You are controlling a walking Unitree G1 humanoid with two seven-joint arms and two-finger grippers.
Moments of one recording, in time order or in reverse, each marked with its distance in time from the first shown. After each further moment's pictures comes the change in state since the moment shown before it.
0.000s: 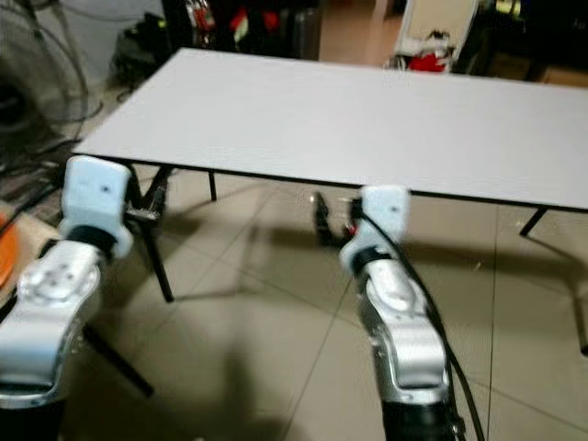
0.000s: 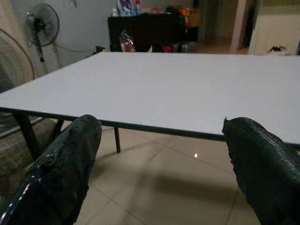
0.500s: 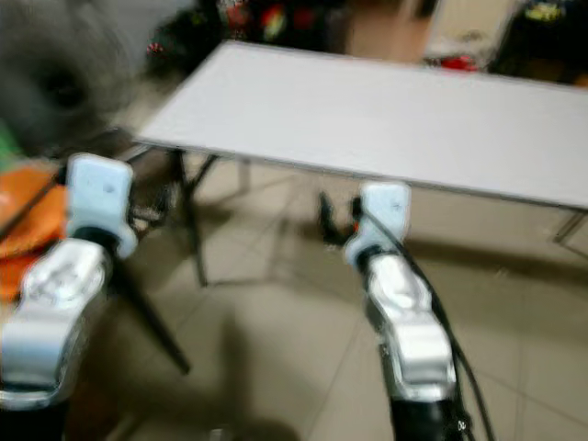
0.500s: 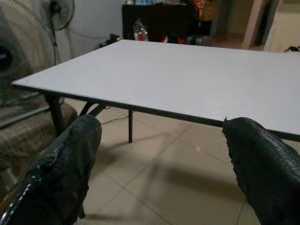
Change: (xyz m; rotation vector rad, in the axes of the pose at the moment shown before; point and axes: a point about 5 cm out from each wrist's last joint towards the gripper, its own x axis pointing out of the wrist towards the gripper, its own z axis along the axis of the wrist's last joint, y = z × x) left arm 0.001 -0.005 0.000 0.005 -0.004 -0.023; right arm 0.001 -0.009 -0.003 -0.046 0.020 -0.018
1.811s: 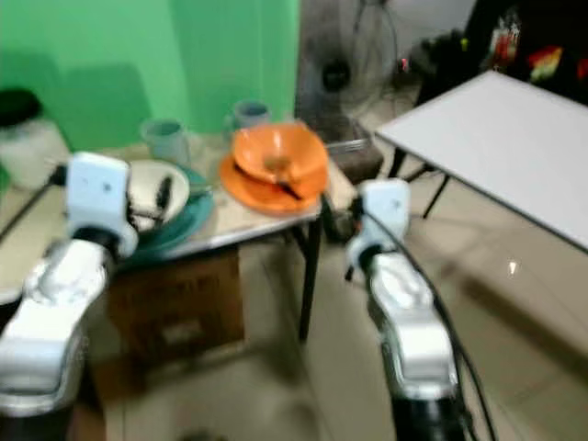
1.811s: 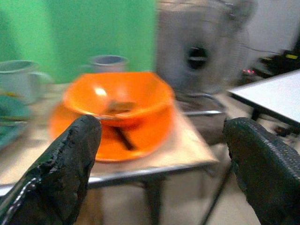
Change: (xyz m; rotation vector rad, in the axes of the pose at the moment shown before) left arm -0.003 0.004 0.003 -0.034 -0.030 0.052; right arm 0.003 0.009 0.003 -0.022 0.000 0.060
